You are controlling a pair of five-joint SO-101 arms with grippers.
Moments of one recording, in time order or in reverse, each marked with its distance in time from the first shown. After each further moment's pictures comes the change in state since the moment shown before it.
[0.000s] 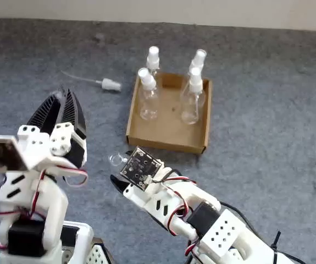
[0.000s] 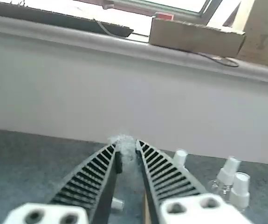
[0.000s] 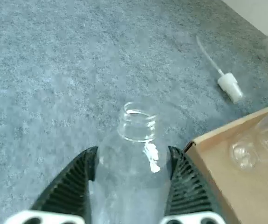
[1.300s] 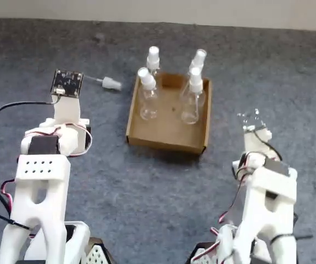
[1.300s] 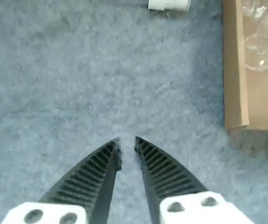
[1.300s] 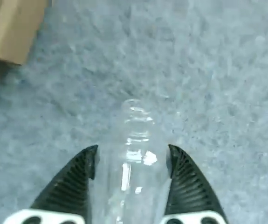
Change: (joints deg) left arm -8.0 45.6 -5.6 13.5 -19.2; right arm 70.0 33.2 -14.1 18.0 23.3
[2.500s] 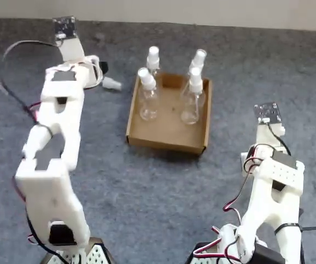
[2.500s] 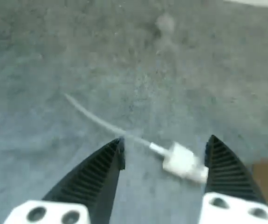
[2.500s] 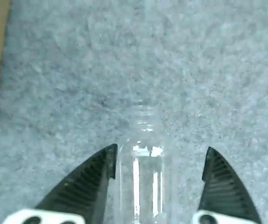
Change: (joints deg) left arm 0.0 65.8 -55.3 -20.7 16.5; right arm 2.1 3.6 -4.7 -0.3 -7.4
